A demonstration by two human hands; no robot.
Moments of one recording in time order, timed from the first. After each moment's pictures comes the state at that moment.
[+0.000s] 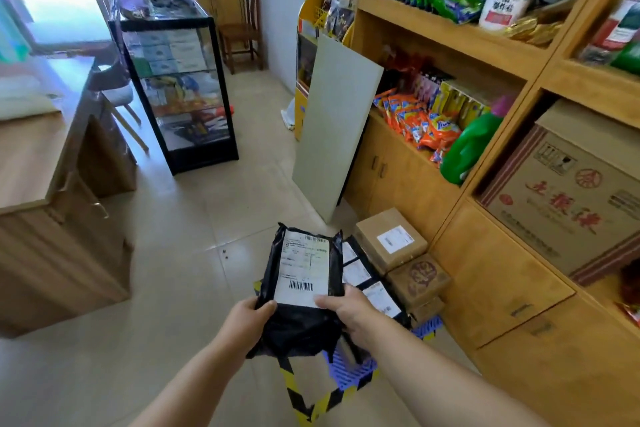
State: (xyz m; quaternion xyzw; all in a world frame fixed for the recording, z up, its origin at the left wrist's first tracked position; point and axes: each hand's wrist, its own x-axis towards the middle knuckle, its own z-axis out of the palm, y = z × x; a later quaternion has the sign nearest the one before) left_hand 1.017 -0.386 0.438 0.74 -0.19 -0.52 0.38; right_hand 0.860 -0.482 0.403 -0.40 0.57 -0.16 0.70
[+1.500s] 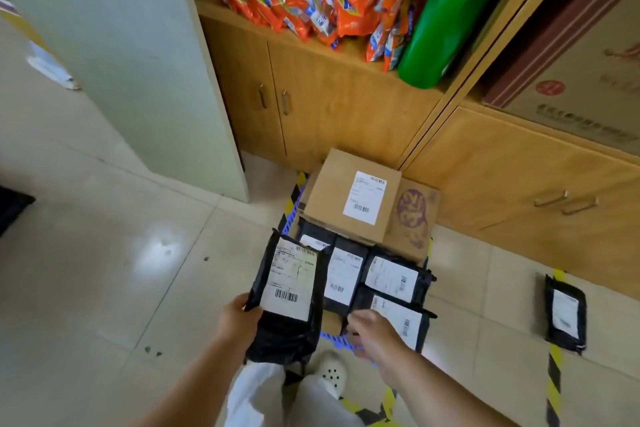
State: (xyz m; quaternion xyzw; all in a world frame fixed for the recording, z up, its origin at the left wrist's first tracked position) left_hand 1.108 -0.905 0.173 0.76 -0.38 -0.53 0.02; right_hand 0.914 -0.805 0.158 -0.05 0.75 -0.21 0.63
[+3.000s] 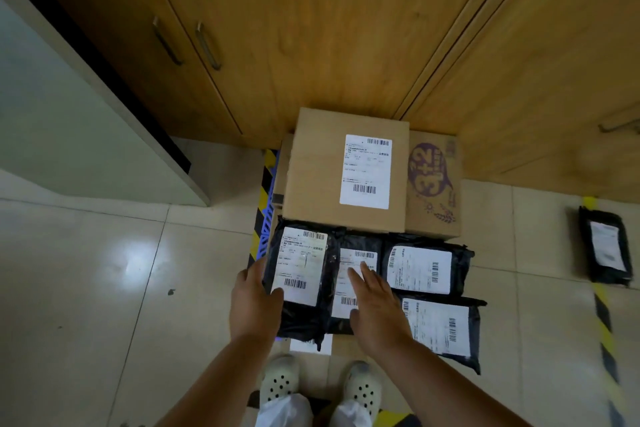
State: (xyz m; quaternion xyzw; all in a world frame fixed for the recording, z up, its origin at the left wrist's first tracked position) left_hand 1.045 -1.007 -0.031 0.65 -0.61 -0.45 -0.04; right_hand 0.901 -0.892 -0.026 -0.38 0.82 0.02 0.44
